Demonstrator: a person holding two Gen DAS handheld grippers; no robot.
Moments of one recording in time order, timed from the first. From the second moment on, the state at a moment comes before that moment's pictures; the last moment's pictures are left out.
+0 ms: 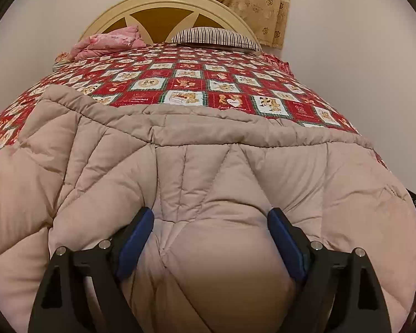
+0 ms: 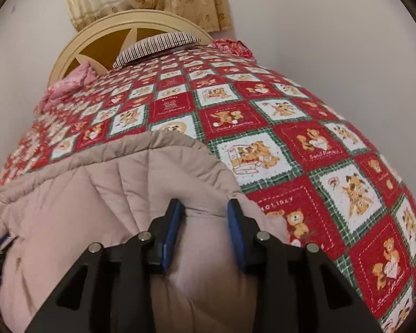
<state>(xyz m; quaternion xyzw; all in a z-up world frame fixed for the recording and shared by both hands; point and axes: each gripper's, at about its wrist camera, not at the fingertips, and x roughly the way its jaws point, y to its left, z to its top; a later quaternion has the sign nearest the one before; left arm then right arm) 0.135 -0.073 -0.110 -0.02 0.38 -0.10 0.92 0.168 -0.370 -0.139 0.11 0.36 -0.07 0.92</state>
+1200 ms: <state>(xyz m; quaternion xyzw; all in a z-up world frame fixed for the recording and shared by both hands) -0.049 0.101 -0.079 -0.20 0.28 -0.08 0.94 0.125 -0.210 -0.148 0.08 0.34 0.08 0.93</state>
